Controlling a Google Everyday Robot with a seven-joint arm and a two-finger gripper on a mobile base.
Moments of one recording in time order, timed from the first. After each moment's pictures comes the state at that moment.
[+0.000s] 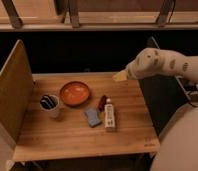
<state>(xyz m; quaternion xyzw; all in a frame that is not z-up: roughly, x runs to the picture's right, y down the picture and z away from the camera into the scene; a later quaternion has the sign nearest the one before) 0.171 -0.094 0.707 0.06 -0.05 -0.83 0.56</state>
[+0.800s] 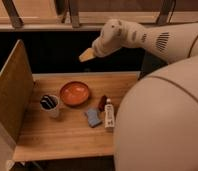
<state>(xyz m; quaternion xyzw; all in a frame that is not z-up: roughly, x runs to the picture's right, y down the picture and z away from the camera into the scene) -0.055 -0.151 0.682 0.19 -0.14 -0.85 0.48</state>
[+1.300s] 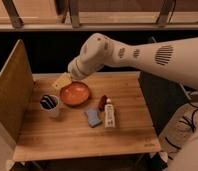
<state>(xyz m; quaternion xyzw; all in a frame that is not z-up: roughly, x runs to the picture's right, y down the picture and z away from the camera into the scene) -0.132 -0.036 0.611 0.27 -0.27 -0.84 0.38</state>
